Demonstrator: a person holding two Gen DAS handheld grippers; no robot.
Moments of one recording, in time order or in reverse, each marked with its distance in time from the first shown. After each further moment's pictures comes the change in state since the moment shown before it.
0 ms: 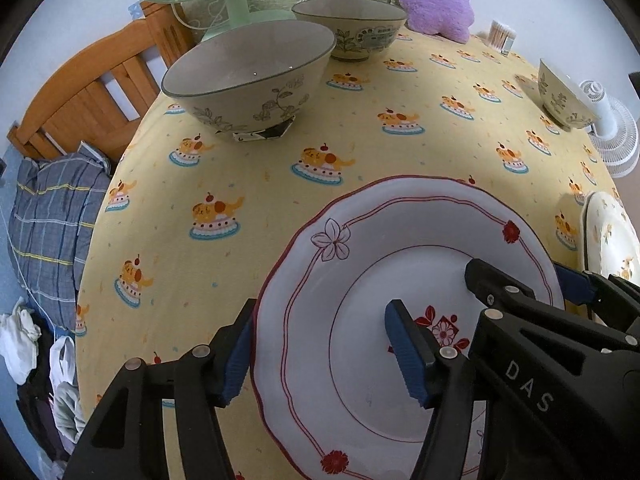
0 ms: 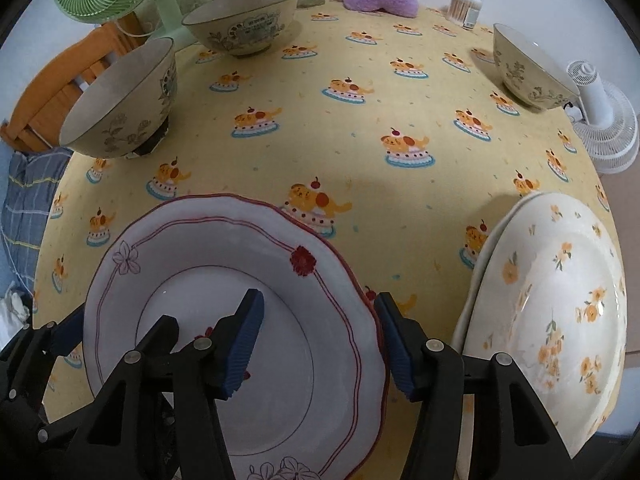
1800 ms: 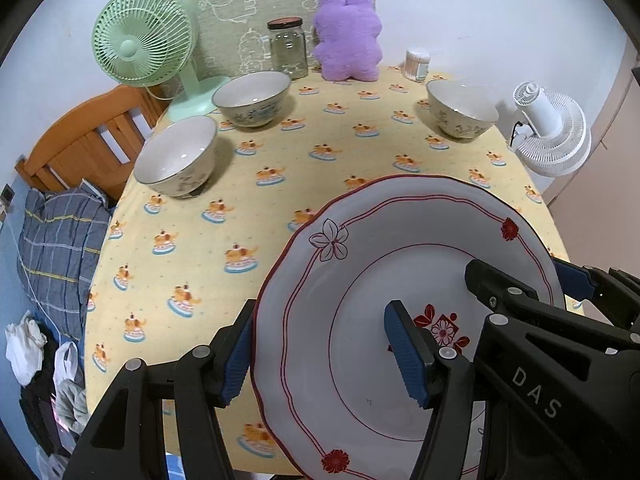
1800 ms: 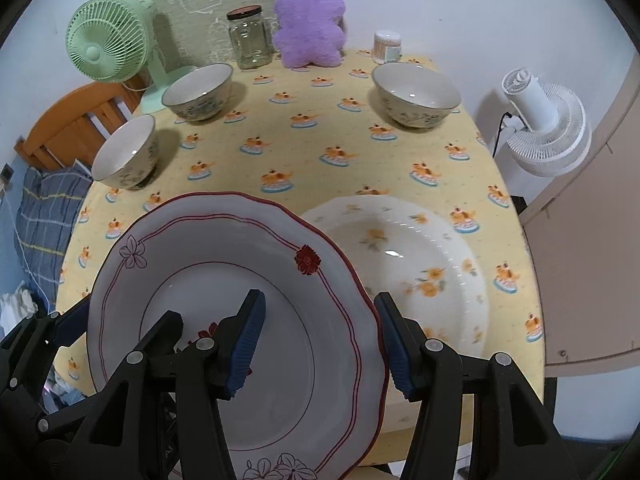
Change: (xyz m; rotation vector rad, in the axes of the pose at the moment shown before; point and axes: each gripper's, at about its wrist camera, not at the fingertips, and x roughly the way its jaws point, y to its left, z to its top) left arm -0.109 -0.129 -0.018 0.037 -0.109 -0.015; right arm -0.124 -0.128 -0.032 0.003 -0.108 0.005
